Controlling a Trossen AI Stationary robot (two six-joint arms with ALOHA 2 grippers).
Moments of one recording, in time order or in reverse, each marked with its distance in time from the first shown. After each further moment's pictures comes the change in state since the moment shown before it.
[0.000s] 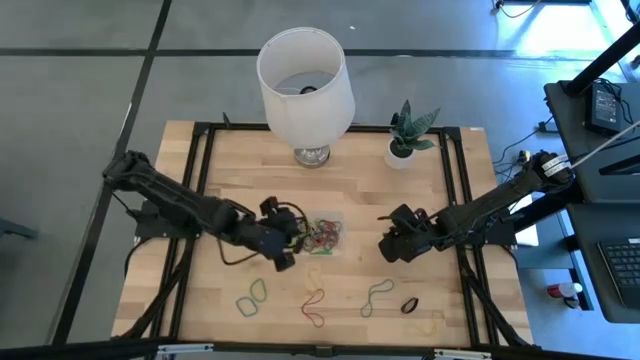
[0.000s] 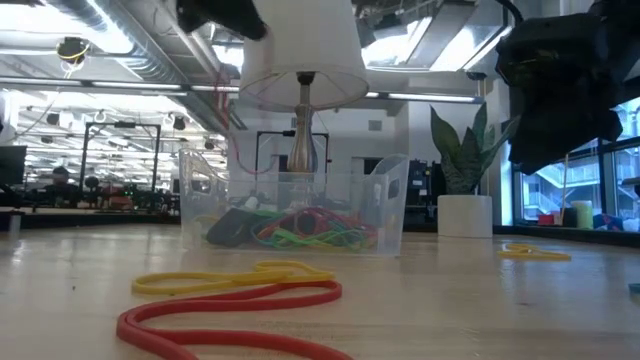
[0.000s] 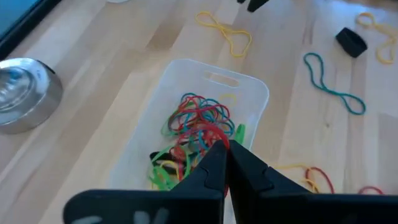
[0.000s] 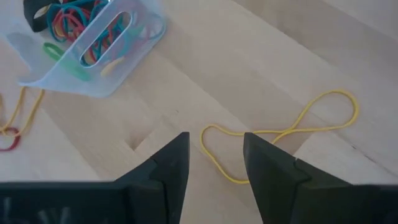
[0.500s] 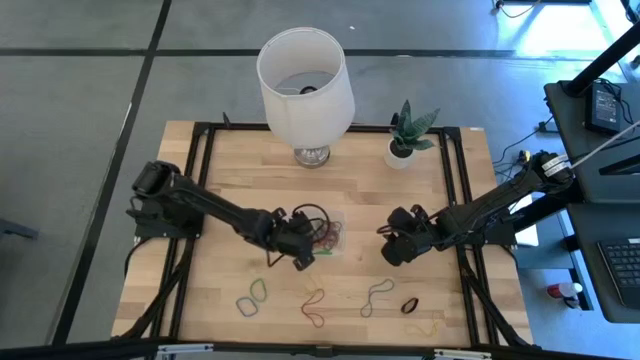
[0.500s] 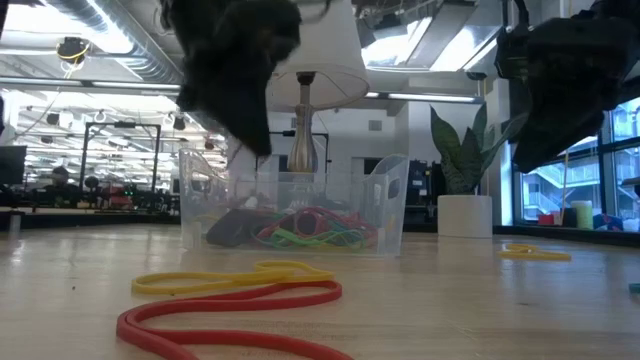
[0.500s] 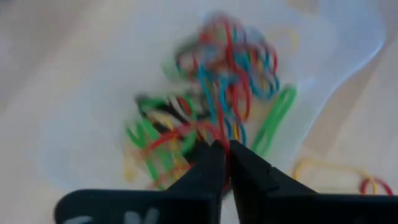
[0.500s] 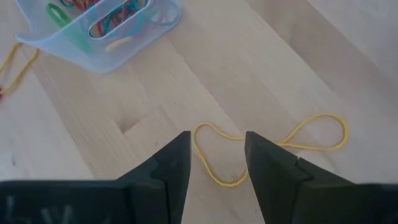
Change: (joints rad) left arm 0.085 0.274 0.010 -0.008 0.125 -0.275; right arm 0.001 0.000 0.000 -0.001 -0.001 -0.219
